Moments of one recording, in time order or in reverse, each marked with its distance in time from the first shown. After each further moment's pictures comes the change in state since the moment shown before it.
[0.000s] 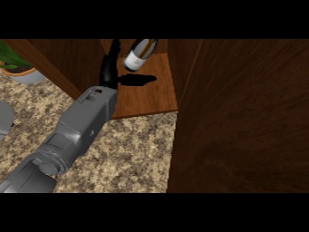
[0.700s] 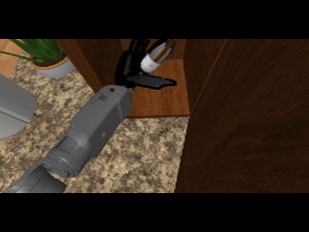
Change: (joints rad) left arm 0.015 -0.059 0.086 -0.154 0.066 -0.363 -0.106; right arm -0.002 -0.046 -0.022 -0.010 0.026 -0.056 0.067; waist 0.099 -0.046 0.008
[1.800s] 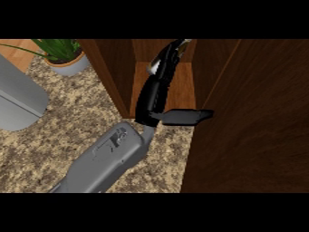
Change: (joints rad) left arm 0.380 0.007 -0.304 -0.937 -0.116 0.417 0.359; right arm 0.003 -0.023 0.049 -0.014 0.055 -0.050 0.018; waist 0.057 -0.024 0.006
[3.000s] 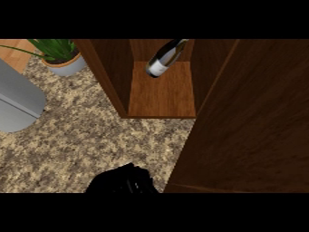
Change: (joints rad) left arm 0.675 0.262 -0.274 -0.804 -0.074 0.074 -0.007; right arm -0.016 -0.007 0.065 -0.002 -0.002 0.013 0.016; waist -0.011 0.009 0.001
